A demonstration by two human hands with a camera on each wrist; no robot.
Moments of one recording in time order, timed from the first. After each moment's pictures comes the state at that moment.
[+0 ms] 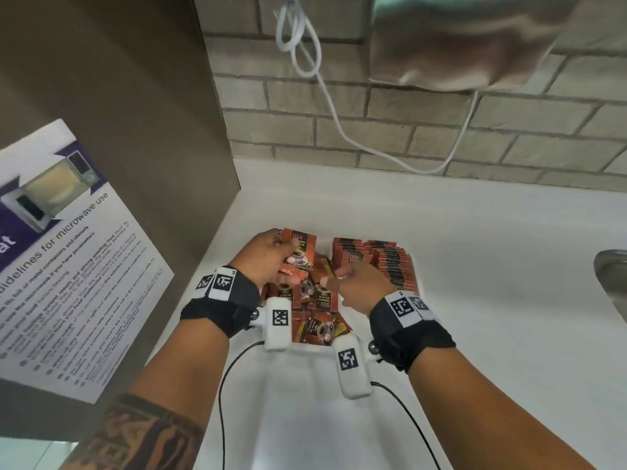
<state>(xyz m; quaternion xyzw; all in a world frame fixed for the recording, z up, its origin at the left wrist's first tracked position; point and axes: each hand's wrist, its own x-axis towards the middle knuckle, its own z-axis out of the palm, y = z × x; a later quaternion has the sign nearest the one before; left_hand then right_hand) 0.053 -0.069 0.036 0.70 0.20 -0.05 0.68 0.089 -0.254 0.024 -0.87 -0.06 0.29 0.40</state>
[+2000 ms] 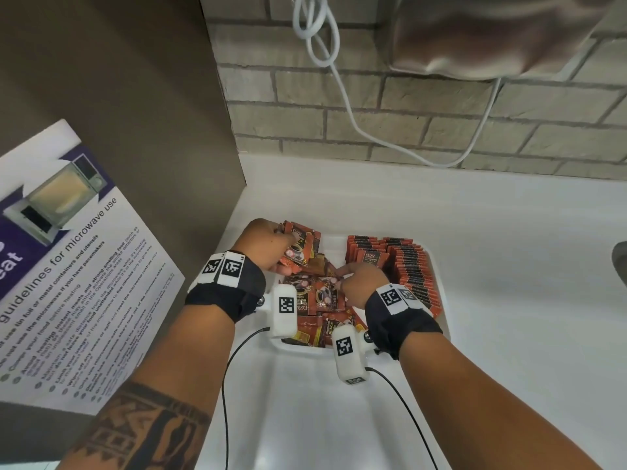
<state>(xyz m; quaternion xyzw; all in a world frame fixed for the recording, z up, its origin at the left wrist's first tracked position) 0.074 -0.031 0.043 0.79 0.25 -0.08 0.55 0.109 -0.220 -0.001 -0.93 -0.10 0.28 0.23</state>
